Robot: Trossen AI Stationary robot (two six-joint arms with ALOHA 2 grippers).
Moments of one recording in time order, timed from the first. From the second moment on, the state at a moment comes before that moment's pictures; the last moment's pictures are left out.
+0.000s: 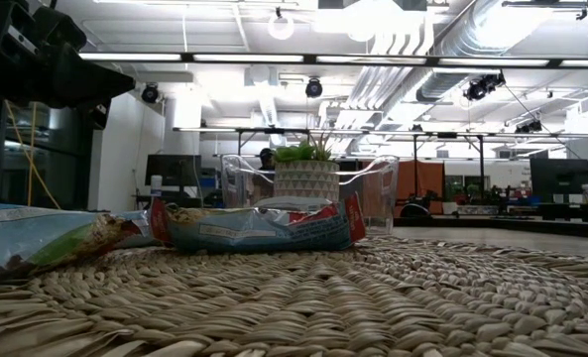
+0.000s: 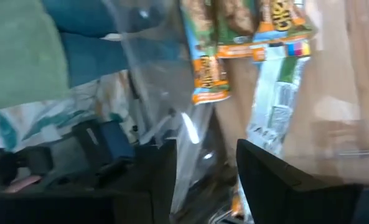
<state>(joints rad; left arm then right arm) 0.00 0.01 0.02 0.00 -0.04 -0.16 1.17 1.05 0.58 -0.31 -0.08 1.56</state>
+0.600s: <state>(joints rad) 0.00 0.01 0.02 0.00 -0.04 -0.16 1.17 0.77 0.58 -0.32 0.08 1.38</state>
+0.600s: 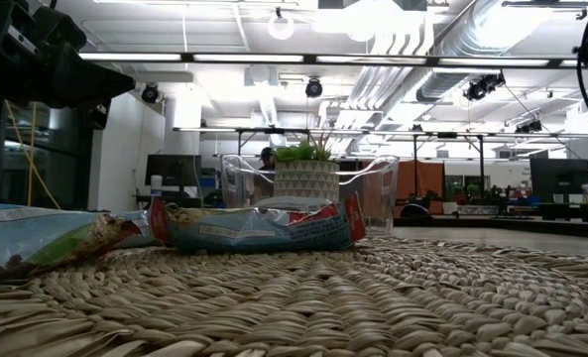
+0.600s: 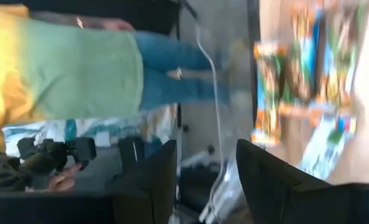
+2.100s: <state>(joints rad) 0.00 0.01 0.02 0.00 -0.04 -0.16 0.34 1.40 0.83 0.53 0.02 0.28</state>
